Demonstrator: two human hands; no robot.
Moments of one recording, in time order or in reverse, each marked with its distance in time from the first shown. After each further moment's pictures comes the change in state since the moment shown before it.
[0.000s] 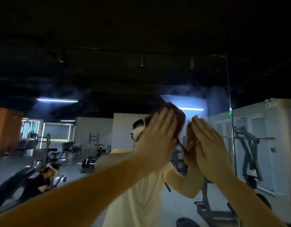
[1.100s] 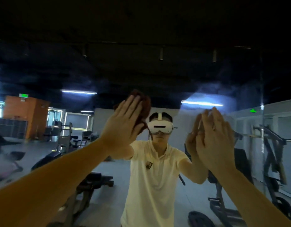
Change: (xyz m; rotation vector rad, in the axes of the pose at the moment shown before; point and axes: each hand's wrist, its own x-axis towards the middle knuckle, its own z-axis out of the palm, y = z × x) left_hand -0.084 -0.166 -0.032 0.078 -0.108 -0.134; right_hand 0.024 -0.082 -0.005 -0.148 -0.081 0.177
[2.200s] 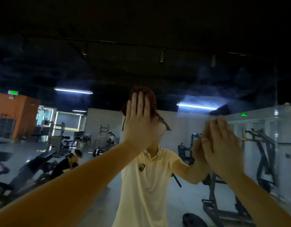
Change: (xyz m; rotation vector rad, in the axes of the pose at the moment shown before) left_hand 0.002 0.001 0.010 -0.173 0.127 -0.303; right_hand -0.007 -0.028 0.028 -0.068 -0.007 -0.009
